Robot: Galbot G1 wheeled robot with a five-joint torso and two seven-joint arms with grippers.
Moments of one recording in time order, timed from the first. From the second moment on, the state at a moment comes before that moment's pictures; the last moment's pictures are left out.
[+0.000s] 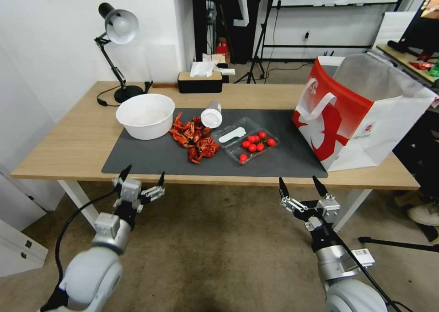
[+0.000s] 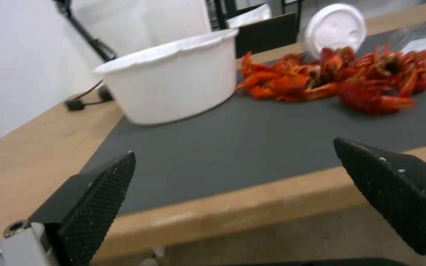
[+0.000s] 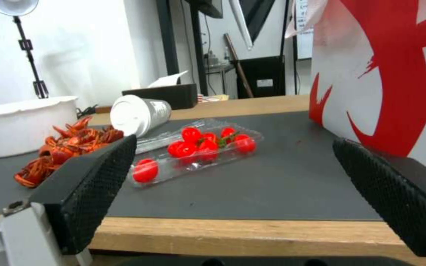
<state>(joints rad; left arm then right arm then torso) 1.58 -1.12 -0.49 -2.10 -0.22 0.05 -0.19 -1.66 1.11 0.39 2.13 0.38 0.26 0.18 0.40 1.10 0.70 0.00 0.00</state>
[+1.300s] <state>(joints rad) 1.55 -1.10 -0.46 -2.17 -0.36 0.15 -0.23 -1.66 1.11 0.39 2.14 0.38 0.25 0.18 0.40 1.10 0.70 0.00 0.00</state>
